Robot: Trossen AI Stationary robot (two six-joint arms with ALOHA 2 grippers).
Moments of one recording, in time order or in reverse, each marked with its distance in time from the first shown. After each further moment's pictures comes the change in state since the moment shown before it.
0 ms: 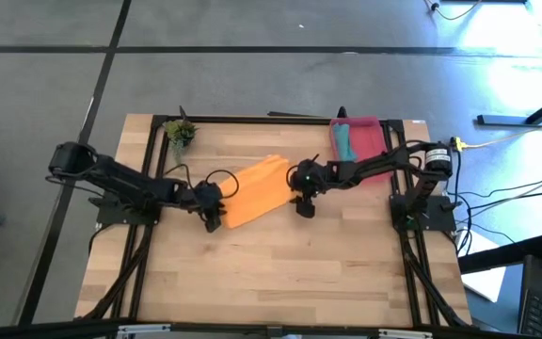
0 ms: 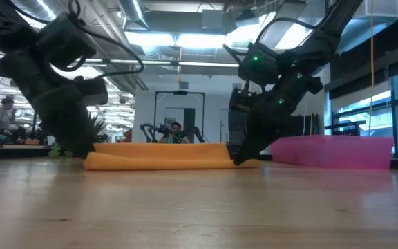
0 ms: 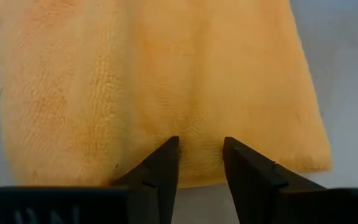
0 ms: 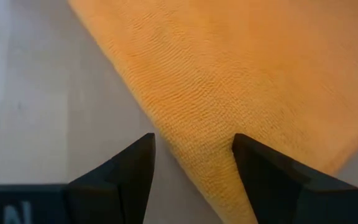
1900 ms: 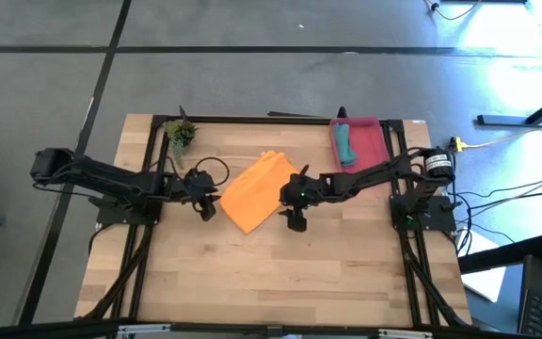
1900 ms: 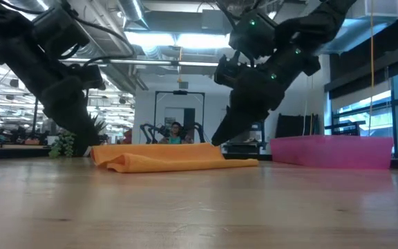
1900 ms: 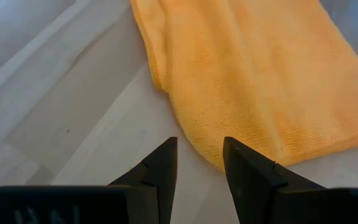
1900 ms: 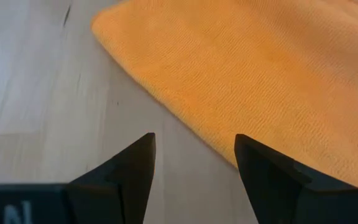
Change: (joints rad) left arm 0.071 -0.262 -0.002 -0.206 -0.140 0.066; right arm 0.176 -0.004 0.115 -0.002 0.079 0.053
